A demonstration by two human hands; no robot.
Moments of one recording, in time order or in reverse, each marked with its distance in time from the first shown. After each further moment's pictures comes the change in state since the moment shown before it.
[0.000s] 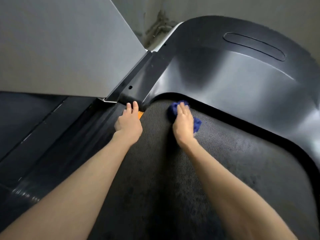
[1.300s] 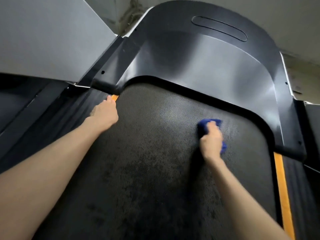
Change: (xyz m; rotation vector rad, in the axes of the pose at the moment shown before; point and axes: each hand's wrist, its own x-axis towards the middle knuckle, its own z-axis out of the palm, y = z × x) left_hand -0.016 -0.004 0.011 0.020 -0.025 0.055; right_hand -0.139 0.134 -0.067 0.155 0.211 0.477
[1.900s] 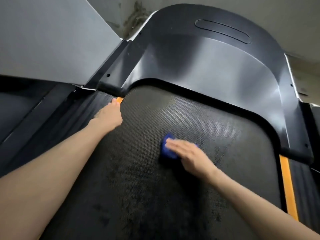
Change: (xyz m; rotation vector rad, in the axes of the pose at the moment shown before) left_hand -0.006 -0.003 -0.005 0.020 -0.031 0.049; right_hand -0.044 -0.003 0.005 -0.172 -0.384 -1.071
